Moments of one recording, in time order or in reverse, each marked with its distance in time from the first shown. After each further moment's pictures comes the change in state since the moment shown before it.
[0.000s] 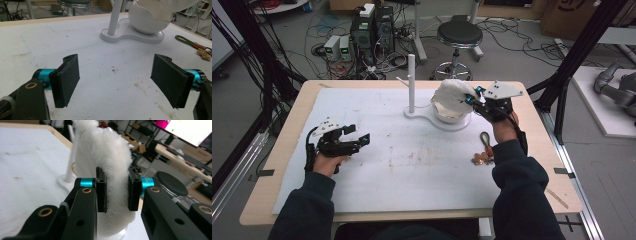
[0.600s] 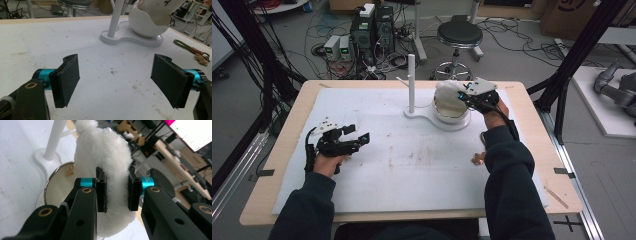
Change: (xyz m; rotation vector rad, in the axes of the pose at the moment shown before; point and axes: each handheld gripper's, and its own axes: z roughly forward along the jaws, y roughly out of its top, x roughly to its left) left arm 0.000 -0.001 -0.001 -0.017 0.001 -0.035; right arm -0.010 -0.010 0.058 0.125 -0.017 -0.233
